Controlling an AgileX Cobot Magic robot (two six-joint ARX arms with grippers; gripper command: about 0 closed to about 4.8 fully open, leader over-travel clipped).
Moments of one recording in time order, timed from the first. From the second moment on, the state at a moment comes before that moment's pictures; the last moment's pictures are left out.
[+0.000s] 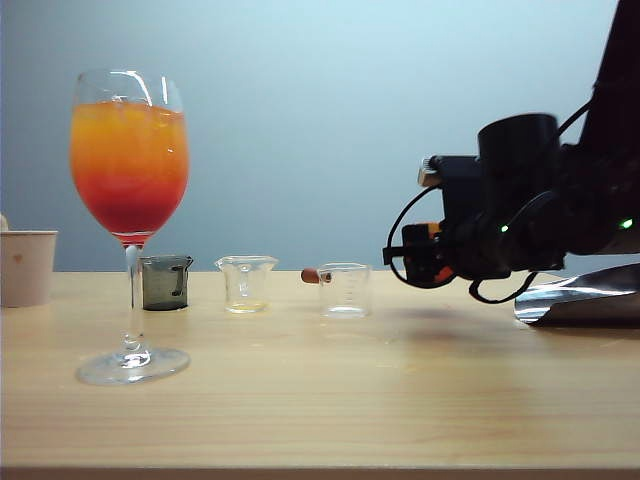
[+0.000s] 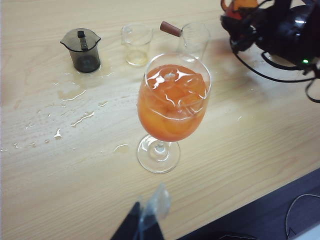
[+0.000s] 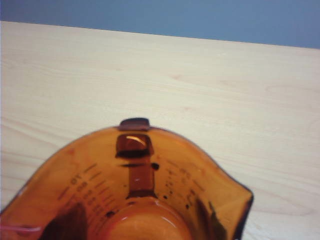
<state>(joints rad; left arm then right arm) -0.57 0.54 1.03 -1.06 -0.06 -0.13 0.38 2.07 0.88 1.06 0.13 0.00</state>
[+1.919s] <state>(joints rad) -0.57 0.54 1.03 -1.06 -0.06 -0.13 0.37 1.98 0.82 0.90 0.05 0.09</state>
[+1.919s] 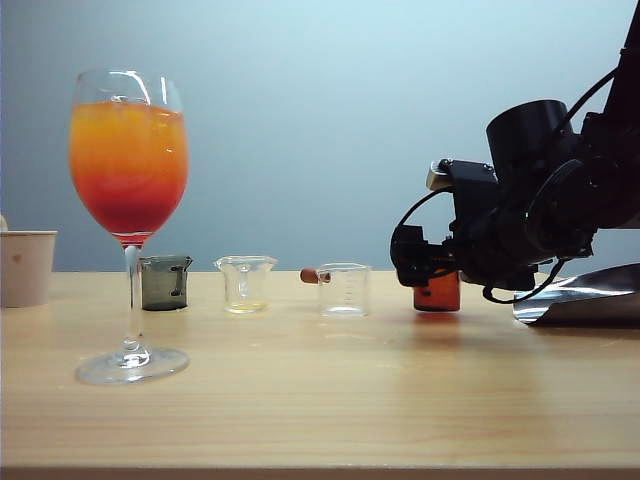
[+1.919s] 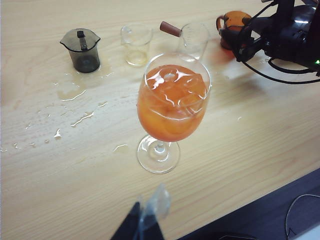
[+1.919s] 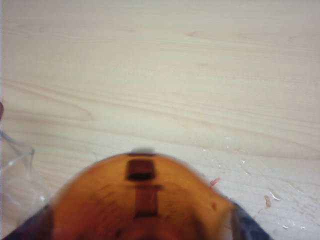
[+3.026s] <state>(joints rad) -0.57 0.54 1.03 -1.06 -0.06 -0.13 0.37 1.01 0.48 0.29 -0.03 0.09</state>
